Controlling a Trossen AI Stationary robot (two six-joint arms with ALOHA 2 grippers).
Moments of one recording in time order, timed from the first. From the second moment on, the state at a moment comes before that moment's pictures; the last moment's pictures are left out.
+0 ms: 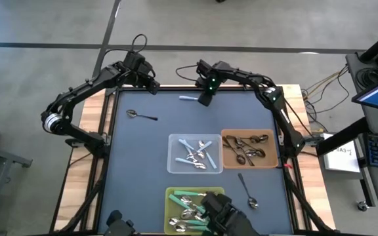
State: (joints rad) left arm 0.86 1.44 1.22 -0.63 0.08 -0.08; right arm -0.72 2.35 1.99 -1.00 -0.23 -0.22
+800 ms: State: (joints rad) left arm 0.86 1.44 1.22 -0.63 0.09 -0.08; right arm -0.69 2.41 2.10 -0.98 -0.26 -0.21
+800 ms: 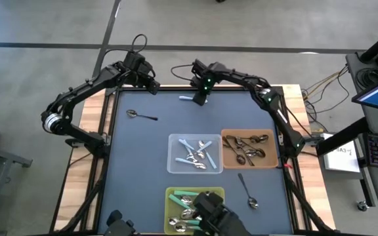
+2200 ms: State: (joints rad) left arm 0.86 1.44 1.22 -0.73 0.09 0.01; right arm -0.60 2.25 2.10 -1.26 -0.52 -0.18
